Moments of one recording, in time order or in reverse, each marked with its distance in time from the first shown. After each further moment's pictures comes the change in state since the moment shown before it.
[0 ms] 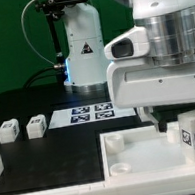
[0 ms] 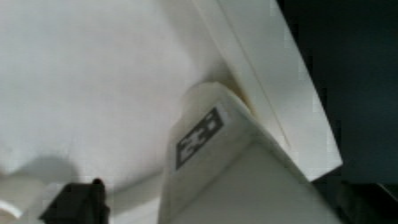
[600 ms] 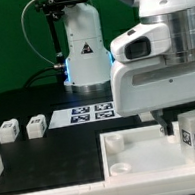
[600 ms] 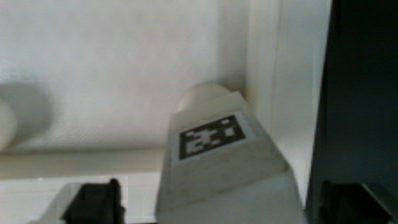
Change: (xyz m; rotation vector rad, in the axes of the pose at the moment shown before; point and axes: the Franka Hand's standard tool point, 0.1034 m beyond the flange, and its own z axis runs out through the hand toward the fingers) arm -0.002 -0.006 0.000 0.008 -0.001 -0.041
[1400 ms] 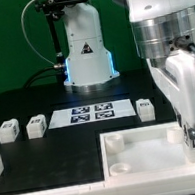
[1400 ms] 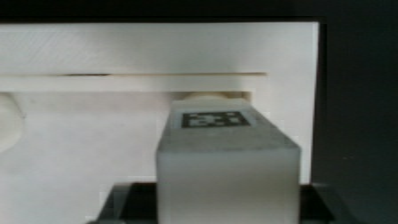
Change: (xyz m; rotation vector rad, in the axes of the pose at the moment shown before) arm 0.001 0.006 0.001 0.044 -0.022 1.447
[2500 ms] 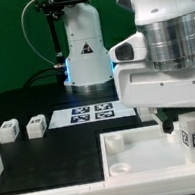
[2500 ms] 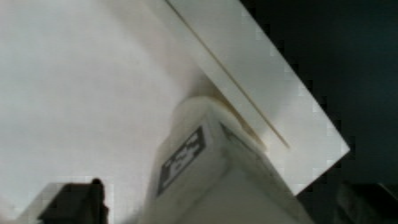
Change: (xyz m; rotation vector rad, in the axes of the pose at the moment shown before) arm -0.008 0.003 0.007 -0.030 0.030 -1.198
